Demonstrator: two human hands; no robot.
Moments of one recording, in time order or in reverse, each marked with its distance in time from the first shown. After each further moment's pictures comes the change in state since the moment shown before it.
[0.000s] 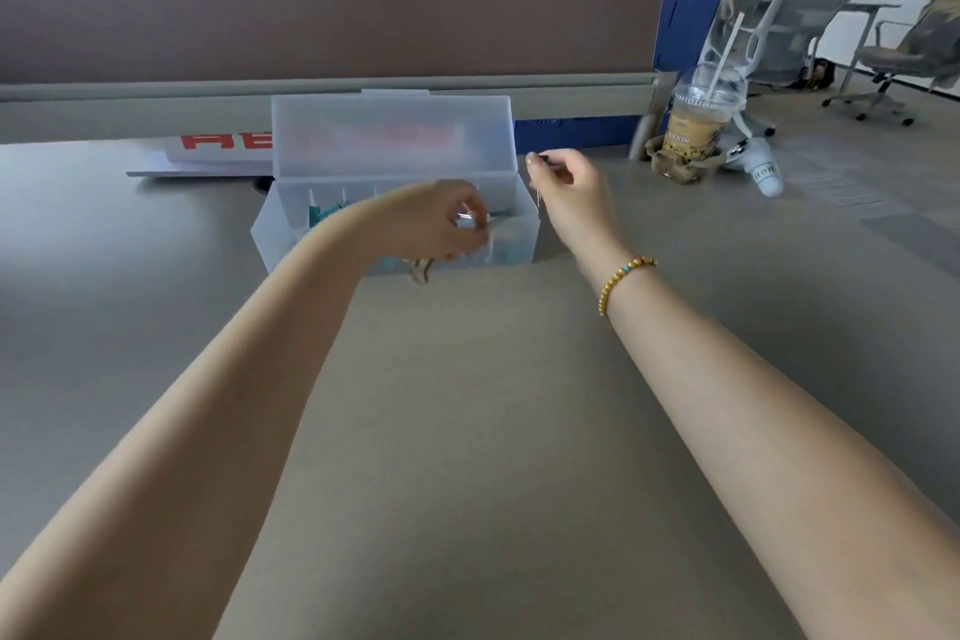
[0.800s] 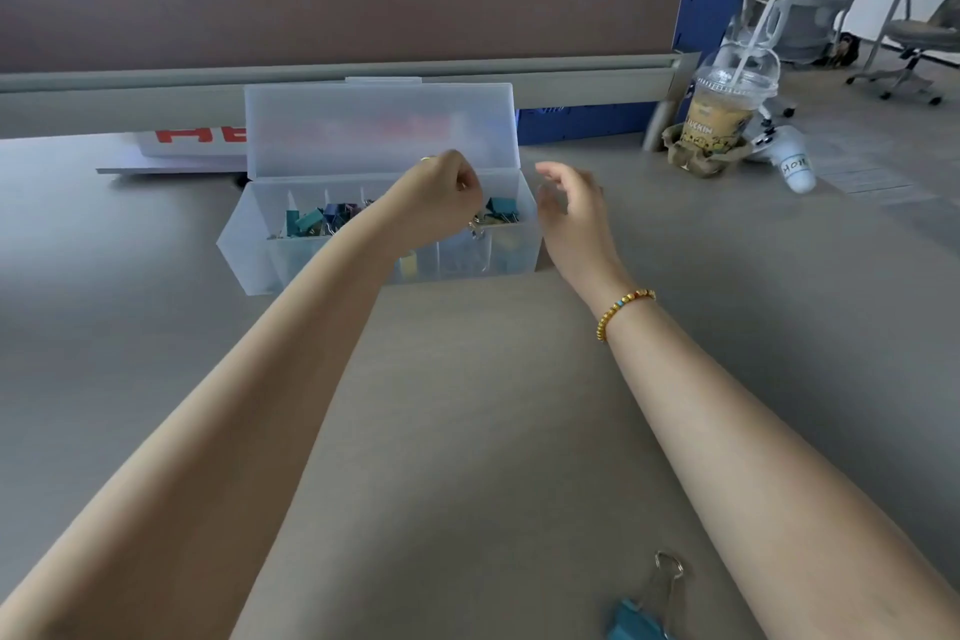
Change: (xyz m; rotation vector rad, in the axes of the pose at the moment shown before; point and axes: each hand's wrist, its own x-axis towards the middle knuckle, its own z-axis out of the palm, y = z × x) left_hand 0.064 -0.010 0.006 -0.037 0.286 -0.089; right_hand 0.030 0.051 0.019 -0.106 -0.051 -0.115
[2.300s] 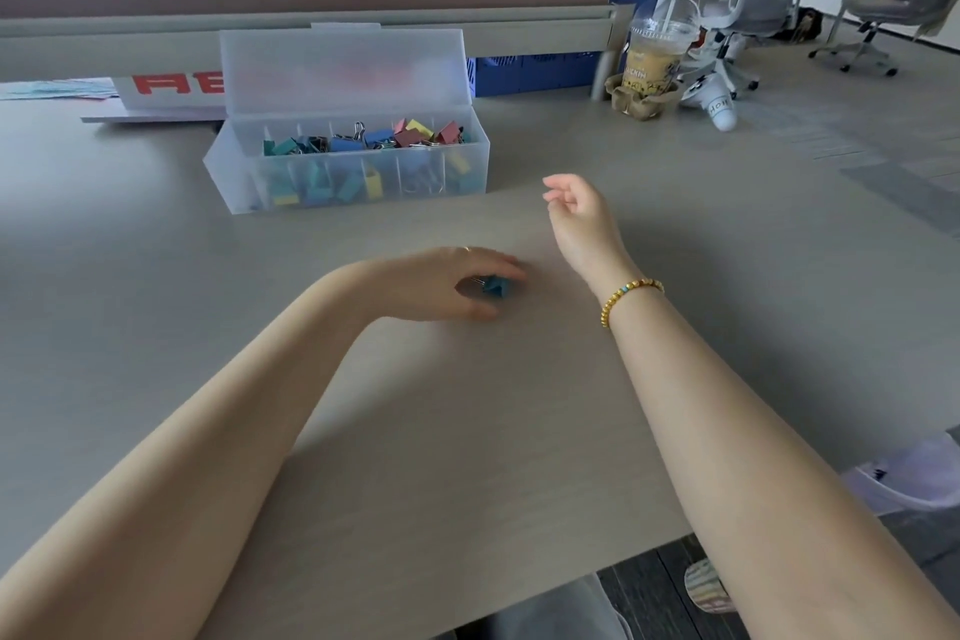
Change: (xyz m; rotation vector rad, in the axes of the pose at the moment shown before) left_hand -0.134 0.011 0.054 0.162 -0.593 0.326; right_hand -0.094 0.025 -0.059 0.069 -0.028 0.213
